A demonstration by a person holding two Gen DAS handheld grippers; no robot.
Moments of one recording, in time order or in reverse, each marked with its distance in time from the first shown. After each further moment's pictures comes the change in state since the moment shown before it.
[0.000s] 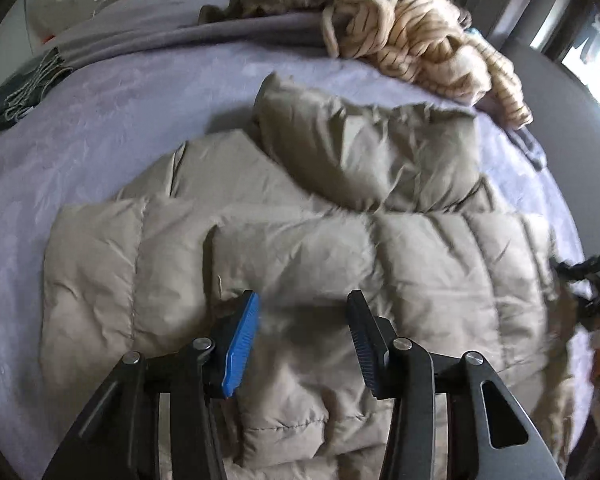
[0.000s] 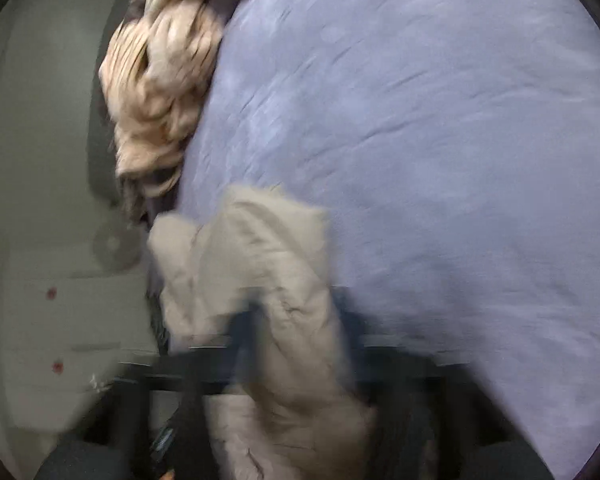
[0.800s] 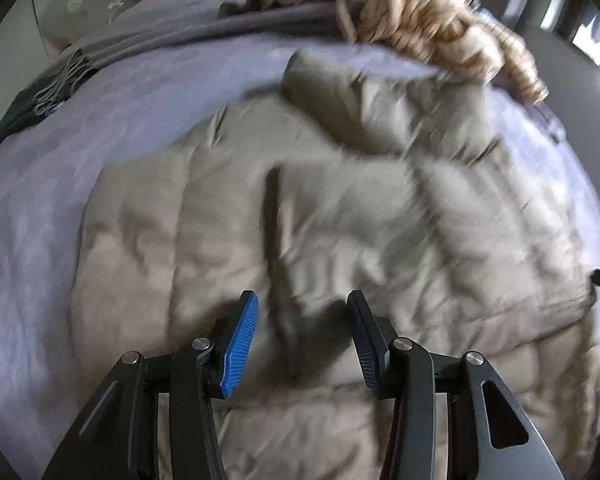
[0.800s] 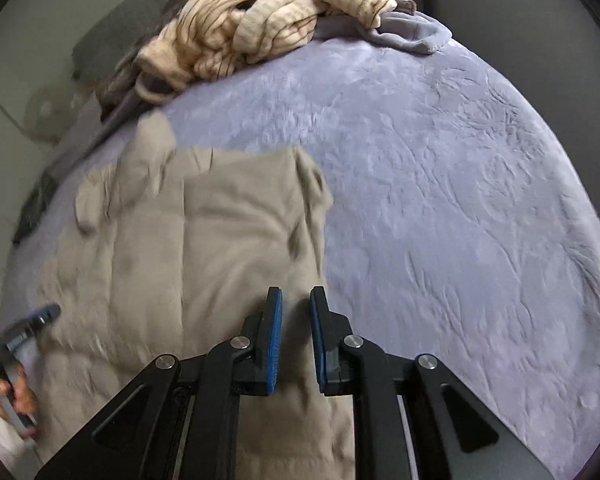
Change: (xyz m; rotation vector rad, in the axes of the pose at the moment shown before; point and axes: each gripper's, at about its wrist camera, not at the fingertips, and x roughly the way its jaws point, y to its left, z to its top) left arm -0.013 0.004 -0.045 0.021 0.028 0.129; right arm -0.034 0.062 -0.084 -0.624 -0.121 -0.551
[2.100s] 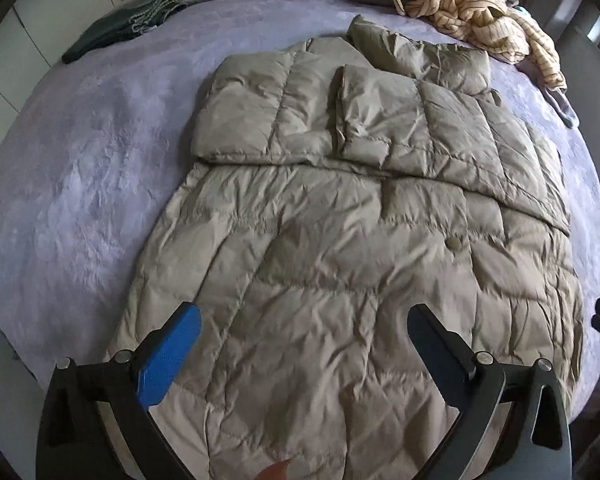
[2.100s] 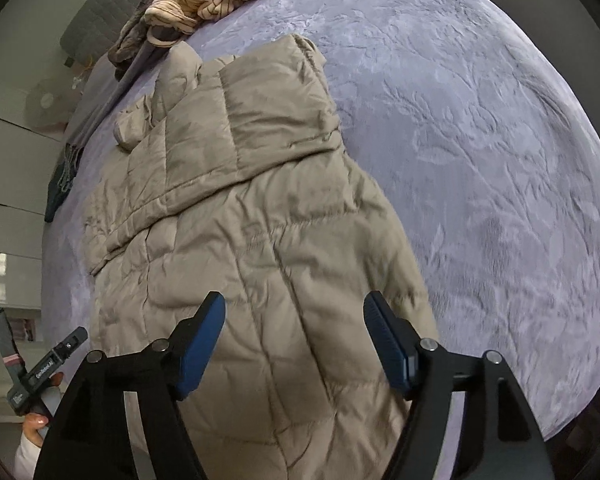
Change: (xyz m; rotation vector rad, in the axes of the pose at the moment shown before) left arm -0.130 0.003 -0.123 -0.168 0.149 0.097; right arm -0.080 -0.002 -0.091 0.158 0.252 0.135
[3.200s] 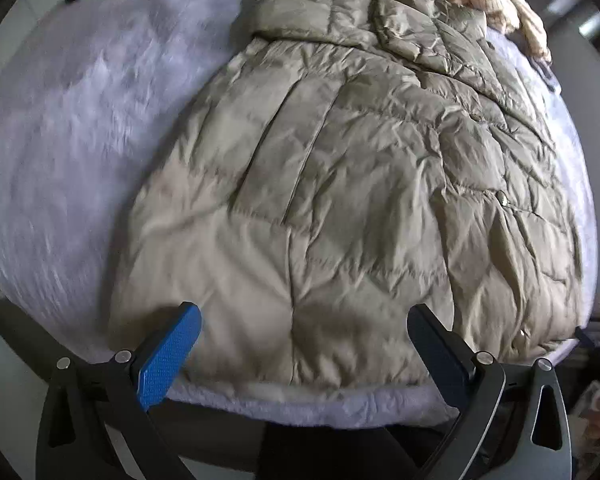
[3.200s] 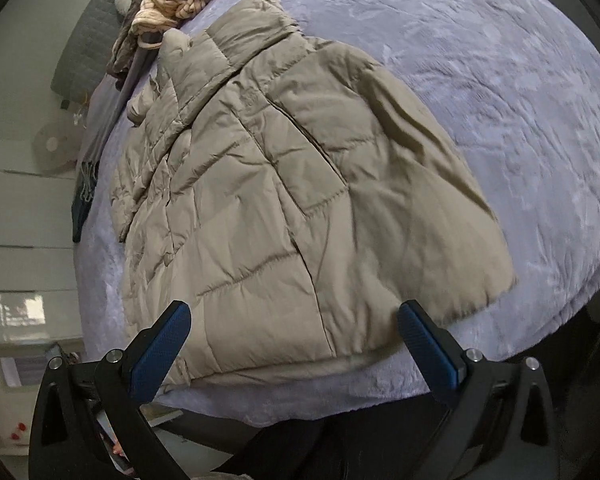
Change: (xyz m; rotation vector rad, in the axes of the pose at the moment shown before) left arm -0.007 0.087 -0.112 -0.026 0.133 -0.129; right arm -0.019 -0.017 -0.141 0.235 0.018 0.133
